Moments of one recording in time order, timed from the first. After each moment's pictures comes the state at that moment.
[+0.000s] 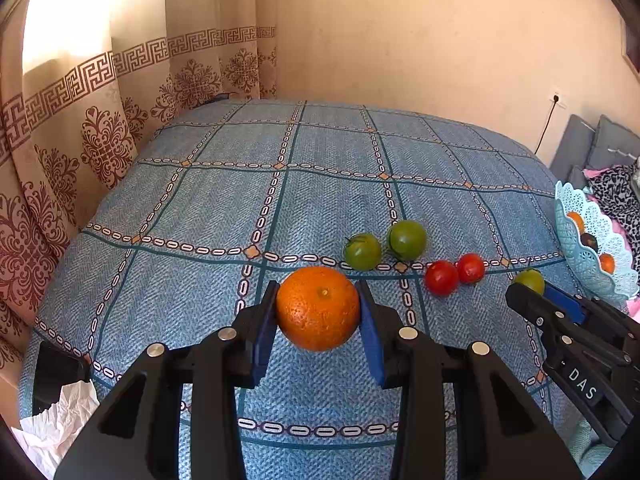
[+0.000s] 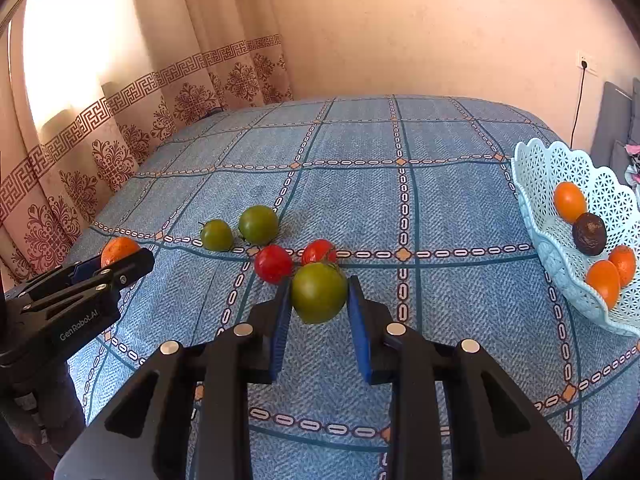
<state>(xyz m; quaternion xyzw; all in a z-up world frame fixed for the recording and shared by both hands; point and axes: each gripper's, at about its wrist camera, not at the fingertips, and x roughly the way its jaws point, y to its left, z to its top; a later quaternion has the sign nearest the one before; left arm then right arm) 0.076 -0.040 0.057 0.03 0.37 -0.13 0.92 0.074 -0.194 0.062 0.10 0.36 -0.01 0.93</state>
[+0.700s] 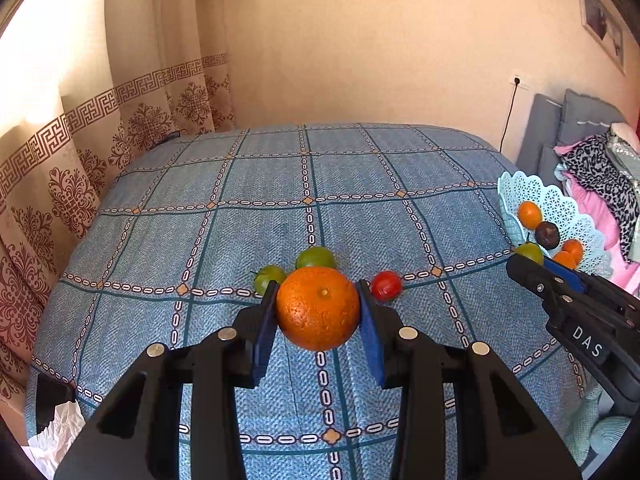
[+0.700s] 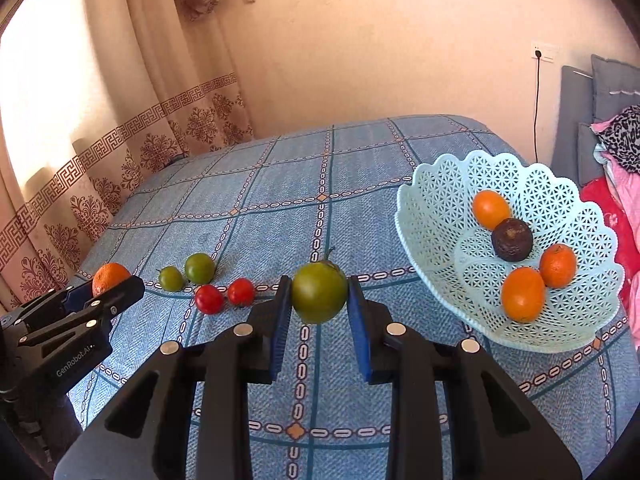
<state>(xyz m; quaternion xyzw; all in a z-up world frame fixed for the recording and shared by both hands) 0.056 -0.107 0.079 0.08 0.34 -0.18 0.92 0.042 -0.268 0.084 0.14 0.32 -0.07 0.93</state>
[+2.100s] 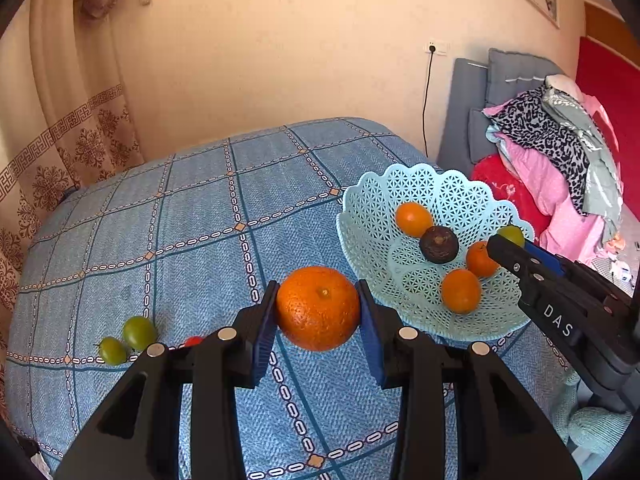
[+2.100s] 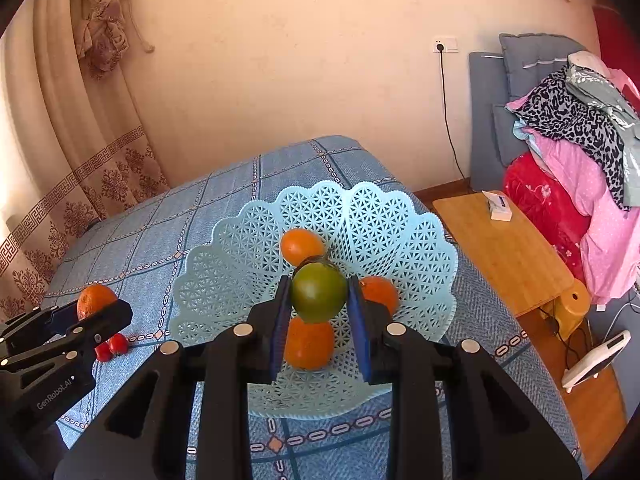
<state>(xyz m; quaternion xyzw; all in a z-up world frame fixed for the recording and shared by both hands) 0.045 -0.266 0.089 0.13 0.35 -0.30 0.88 -0.008 -0.396 0.088 0.19 0.28 -0.21 0.92</state>
